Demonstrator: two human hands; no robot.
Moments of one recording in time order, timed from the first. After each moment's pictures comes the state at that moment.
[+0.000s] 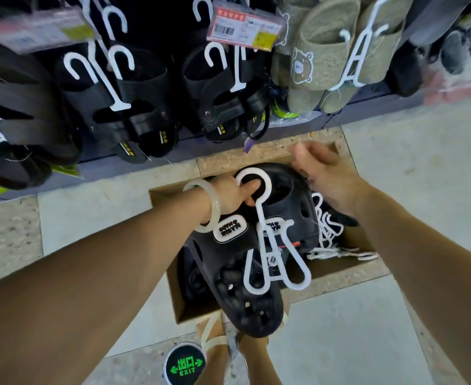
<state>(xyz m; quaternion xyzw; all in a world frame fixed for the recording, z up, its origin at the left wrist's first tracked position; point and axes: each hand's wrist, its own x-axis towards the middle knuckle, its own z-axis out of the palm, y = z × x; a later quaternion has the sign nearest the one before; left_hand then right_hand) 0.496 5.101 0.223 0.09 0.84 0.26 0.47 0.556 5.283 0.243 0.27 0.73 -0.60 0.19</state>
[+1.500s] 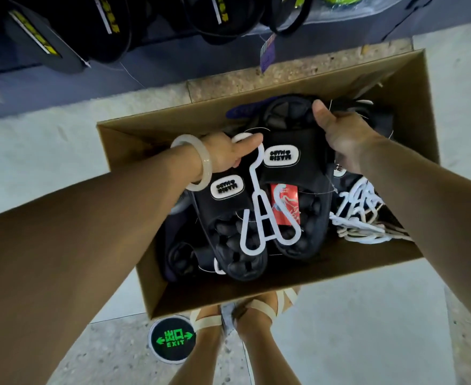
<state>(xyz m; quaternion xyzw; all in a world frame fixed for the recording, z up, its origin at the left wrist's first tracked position) 0.484 5.101 0.033 0.01 0.82 0.22 0.52 0.525 5.297 0.024 0.44 0.70 -0.51 0.24</state>
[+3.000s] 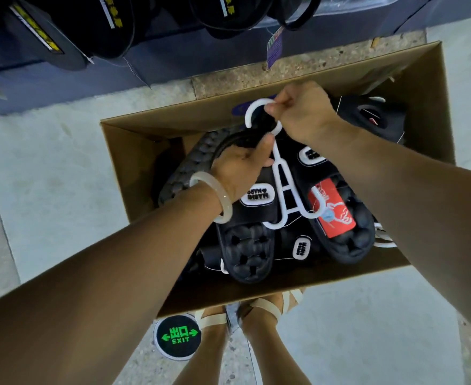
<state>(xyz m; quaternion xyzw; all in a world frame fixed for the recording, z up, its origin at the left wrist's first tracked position) 0.528 5.110 0.027 -0.08 0.78 0.45 0.42 0.489 5.246 0.028 0.21 0.88 -0.37 0.20</state>
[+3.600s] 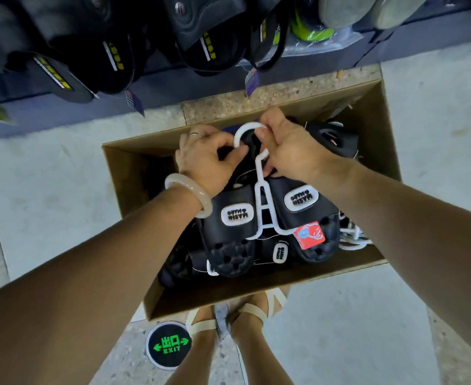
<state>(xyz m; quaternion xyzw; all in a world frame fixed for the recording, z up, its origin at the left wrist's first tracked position) 0.508 5.106 0.071 0.04 0.91 0.36 0.21 0.520 5.253 0.099 0.13 0.84 -0.45 0.27</state>
